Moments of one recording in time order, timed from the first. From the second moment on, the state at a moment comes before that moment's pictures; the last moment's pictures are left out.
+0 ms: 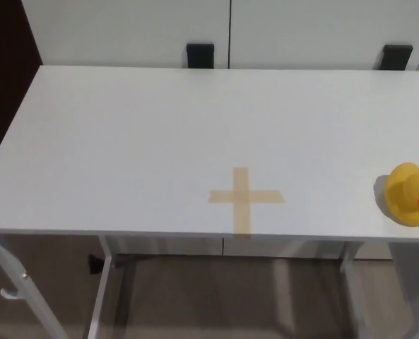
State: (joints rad) left_arm -0.02 0.55 0.08 1.26 0.13 -0.07 0.02; right_arm 0.24 -0.72 -0.38 1.08 0.05 -0.21 0.20
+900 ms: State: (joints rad) left_arm -0.02 0.56 0.07 1.27 0.14 -0.07 0.03; right_arm -0.11 -0.73 -0.61 0.65 0.22 -0.11 0.14
